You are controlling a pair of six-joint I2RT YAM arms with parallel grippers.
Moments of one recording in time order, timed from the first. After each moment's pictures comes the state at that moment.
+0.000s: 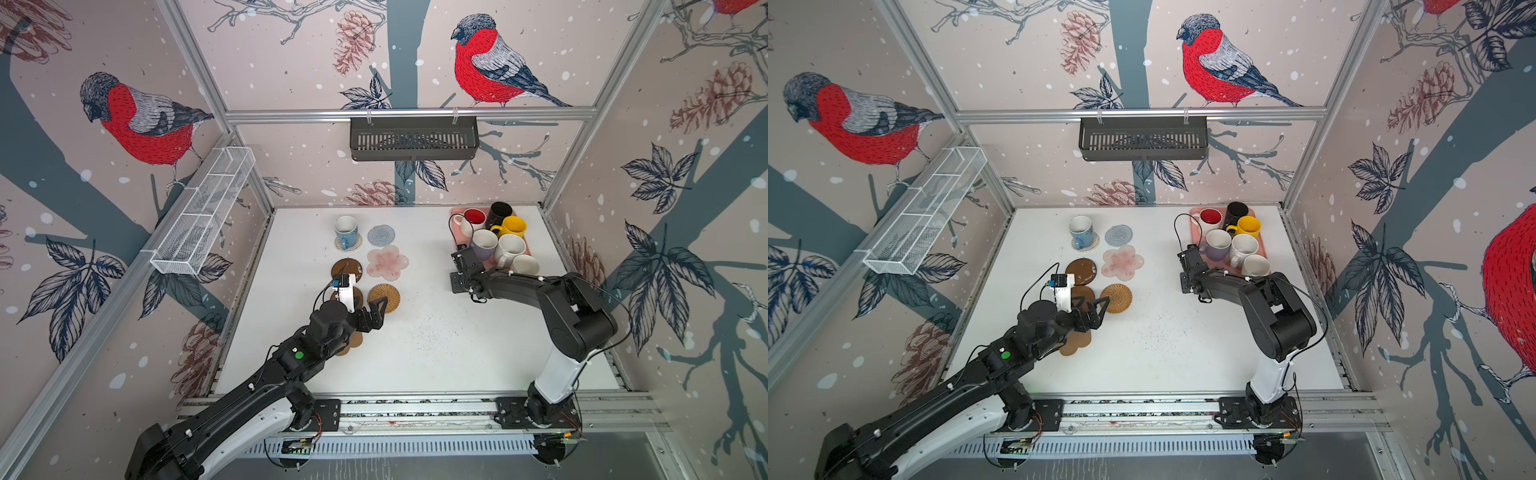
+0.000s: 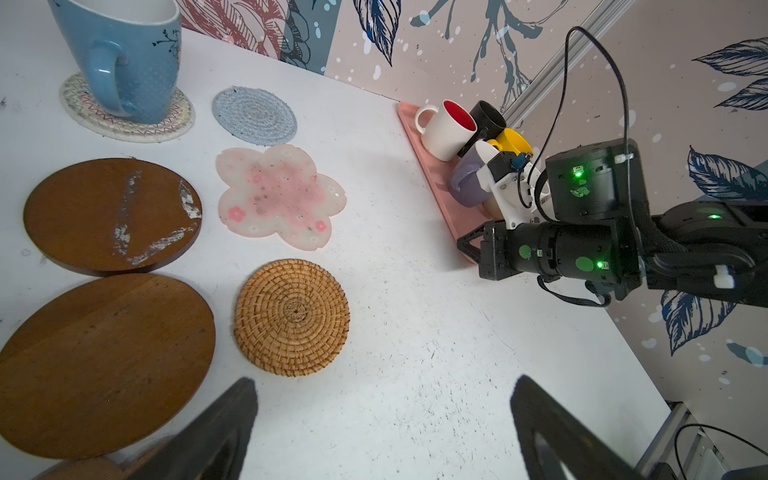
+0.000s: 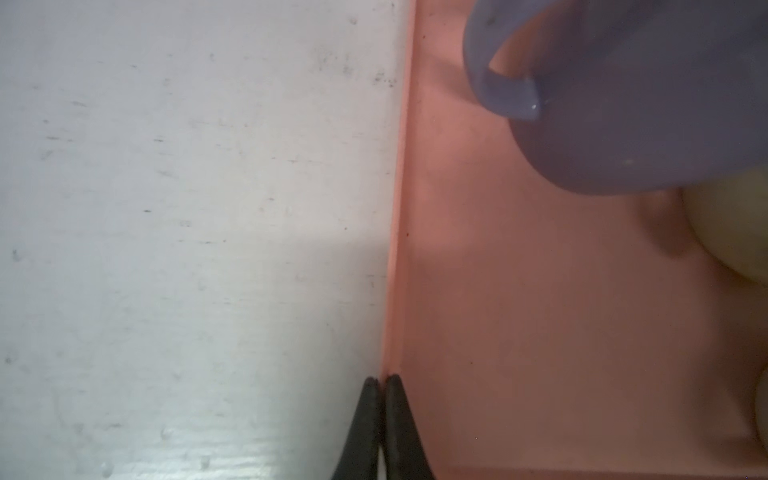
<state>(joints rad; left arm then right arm) -0.75 0.72 0.43 -0.09 -0.13 -0.59 0.51 1.78 0.94 -0.18 0.25 0.27</state>
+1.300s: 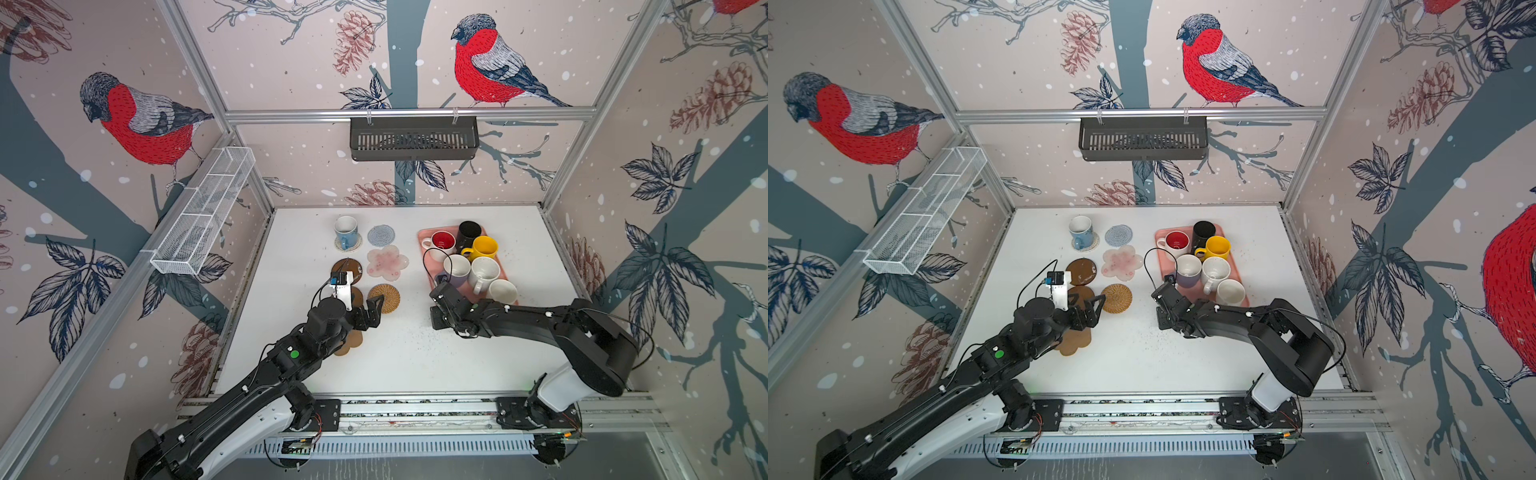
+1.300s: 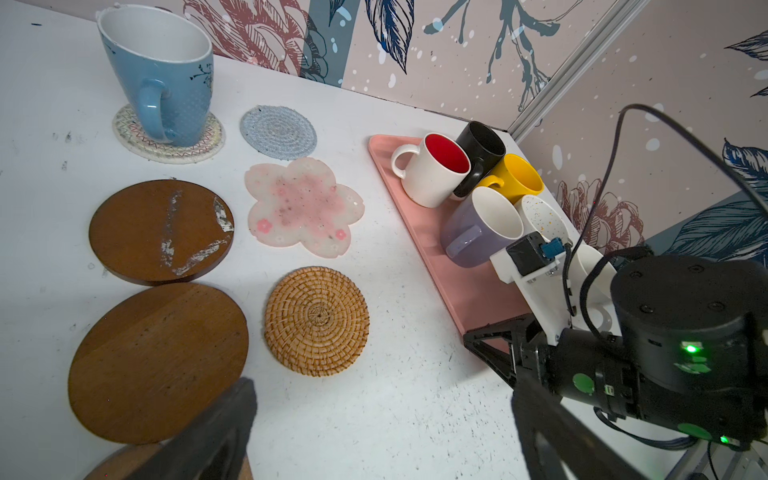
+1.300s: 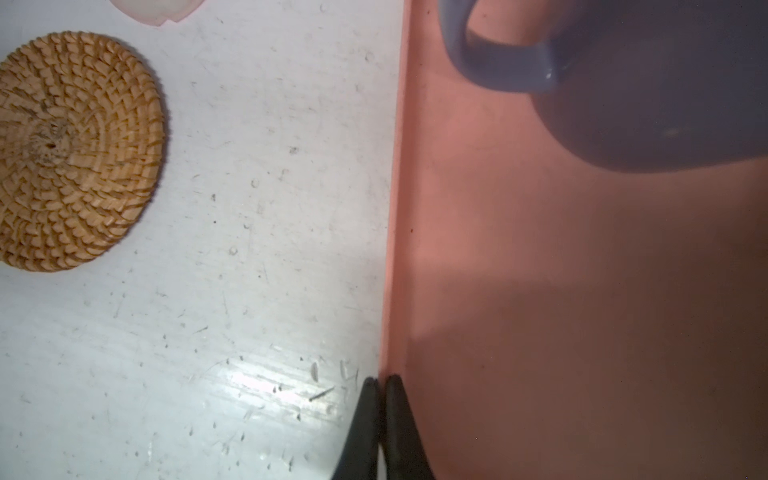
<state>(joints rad) -0.75 0.70 0.49 -0.20 -0.18 -0.55 0.85 1.60 0.74 -0.17 0.17 0.57</state>
